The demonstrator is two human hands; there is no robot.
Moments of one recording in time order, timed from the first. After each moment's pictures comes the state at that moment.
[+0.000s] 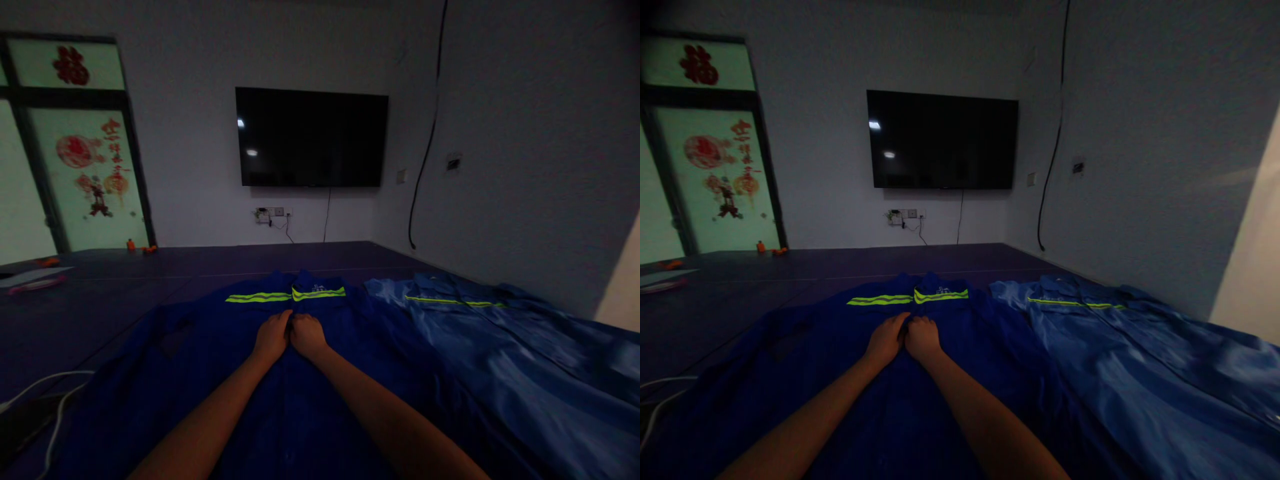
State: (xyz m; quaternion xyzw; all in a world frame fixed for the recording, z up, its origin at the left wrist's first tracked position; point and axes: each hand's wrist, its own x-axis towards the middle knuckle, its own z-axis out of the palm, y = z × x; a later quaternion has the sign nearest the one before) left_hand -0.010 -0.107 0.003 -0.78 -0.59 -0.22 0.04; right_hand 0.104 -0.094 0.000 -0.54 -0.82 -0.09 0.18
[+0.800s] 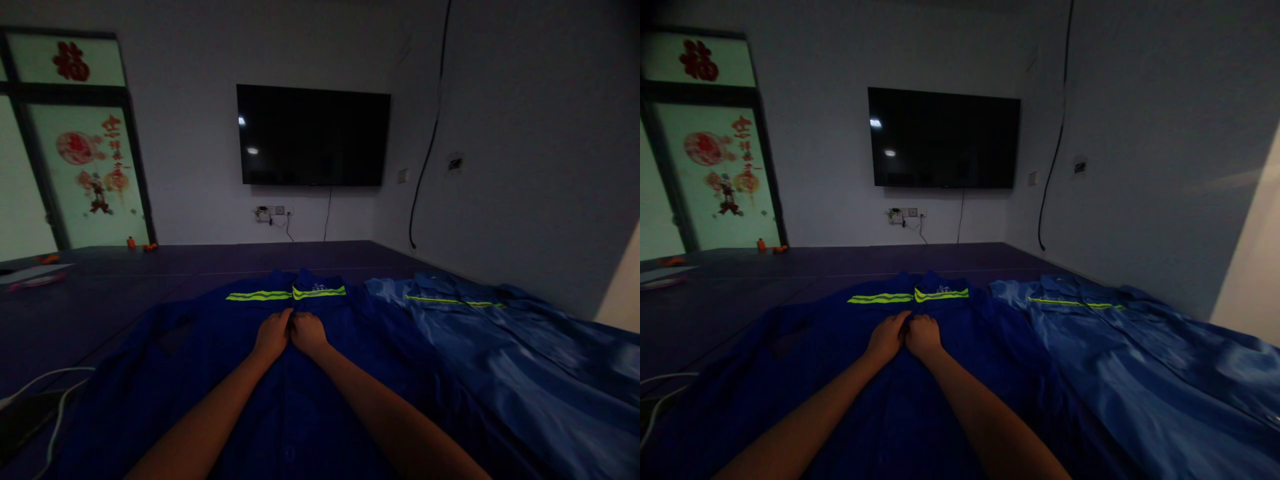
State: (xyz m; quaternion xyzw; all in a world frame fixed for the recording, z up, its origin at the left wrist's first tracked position) left_hand -0.010 -0.106 0.002 -0.78 -0.59 -0.21 0.07; right_hand 0.106 -0.096 0.001 -0.54 -0.82 -0.08 0.19
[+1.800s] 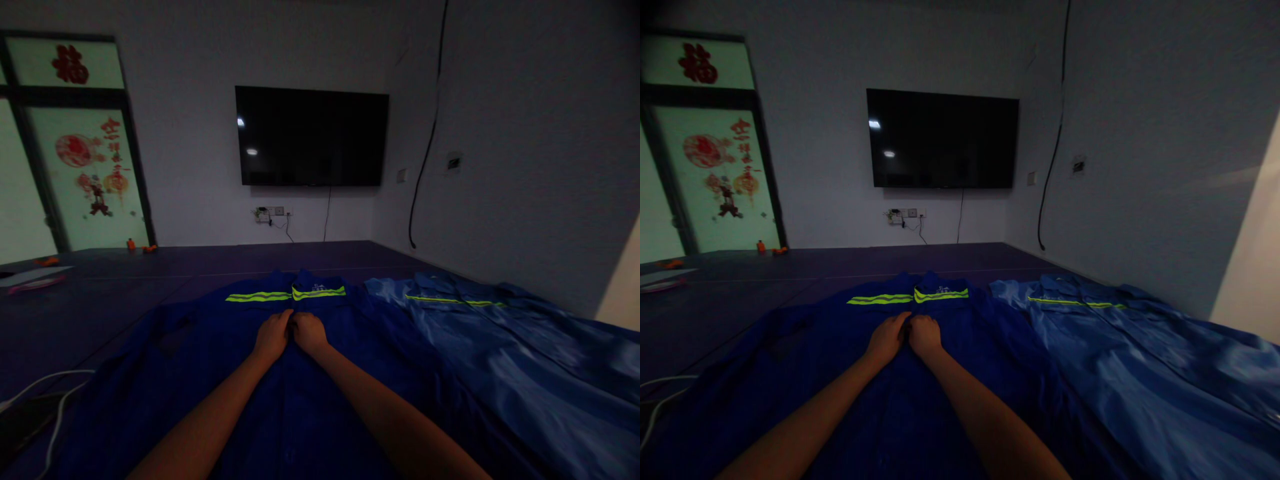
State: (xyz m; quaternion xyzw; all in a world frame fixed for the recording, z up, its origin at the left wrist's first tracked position) left_hand -0.011 -0.104 0.000 -0.78 -0.58 -0.21 0.06; right_hand 0.110 -0.087 -0.002 -0.54 -0.81 -0.04 0.22
